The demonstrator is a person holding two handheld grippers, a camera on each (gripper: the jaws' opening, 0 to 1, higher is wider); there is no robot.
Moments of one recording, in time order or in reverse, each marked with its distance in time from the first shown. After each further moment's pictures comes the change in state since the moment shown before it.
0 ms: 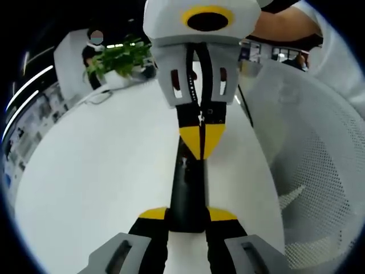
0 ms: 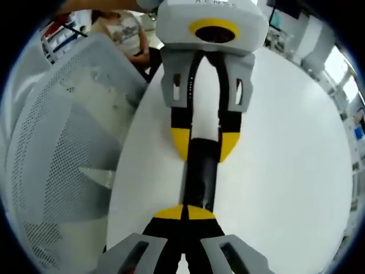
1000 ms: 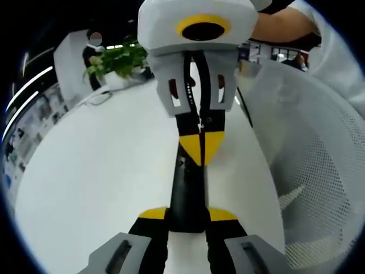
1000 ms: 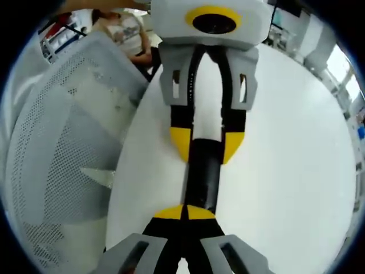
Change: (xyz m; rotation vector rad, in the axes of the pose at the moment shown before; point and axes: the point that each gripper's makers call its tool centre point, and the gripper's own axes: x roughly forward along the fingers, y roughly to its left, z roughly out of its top) left arm 0.000 -0.002 0.000 0.005 -0.007 -0.001; right arm 0.007 0.003 0.000 0.003 0.002 0.030
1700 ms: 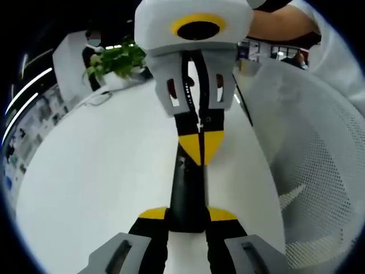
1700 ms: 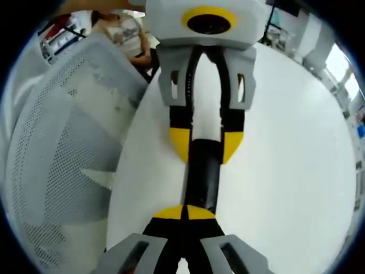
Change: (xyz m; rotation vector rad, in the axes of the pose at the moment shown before) left arm 0.000 0.001 0.000 0.011 0.009 0.007; right arm 0.000 0.000 0.001 0.005 -0.010 -0.002
